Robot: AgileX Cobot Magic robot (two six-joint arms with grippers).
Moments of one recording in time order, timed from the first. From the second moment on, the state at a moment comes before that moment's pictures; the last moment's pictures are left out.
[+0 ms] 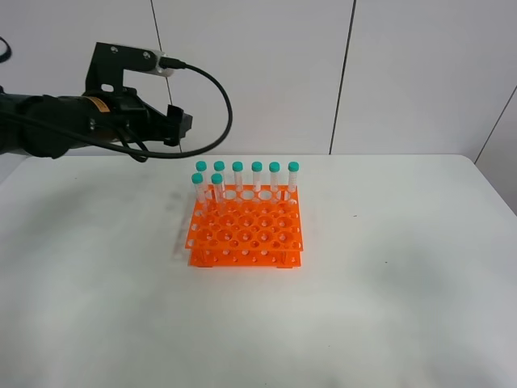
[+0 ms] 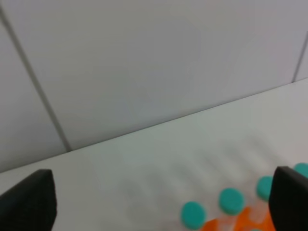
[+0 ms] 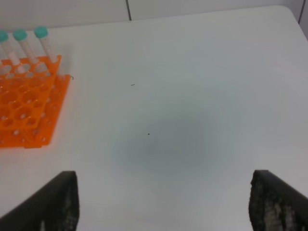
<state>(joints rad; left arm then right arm) -0.27 1.64 -1.01 -0.15 -0.15 0.12 -0.10 -0.01 -0.50 0.11 1.02 -0.05</state>
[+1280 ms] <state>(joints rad) 0.07 0.87 -0.70 -0.18 0.32 0.20 -0.10 -0.01 -0.50 0.11 1.02 -0.05</state>
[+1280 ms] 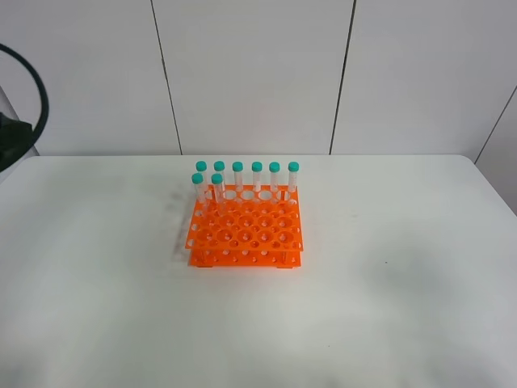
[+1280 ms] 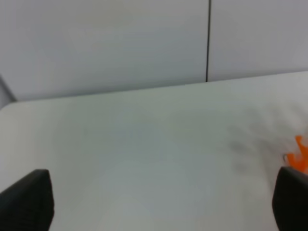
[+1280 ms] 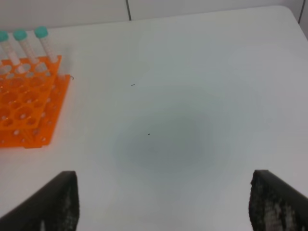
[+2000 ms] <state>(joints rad) 0.07 0.18 -0.63 -0.10 1.08 0.02 -0.10 -0.01 -0.50 0.11 1.02 -0.05</state>
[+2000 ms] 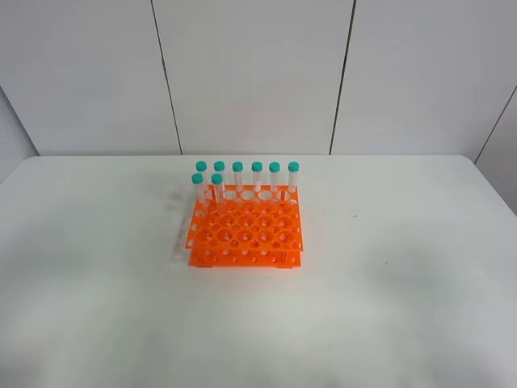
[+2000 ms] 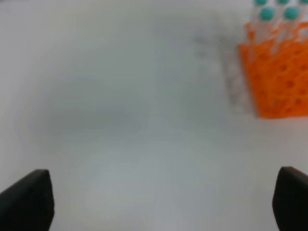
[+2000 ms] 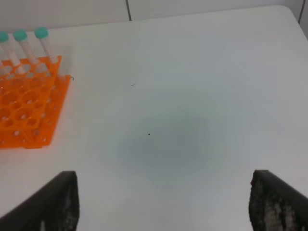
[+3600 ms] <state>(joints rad) 0.07 -0.01 -0.50 -0.05 1.06 0.08 -0.10 -0.01 -0.50 0.11 1.02 -0.05</state>
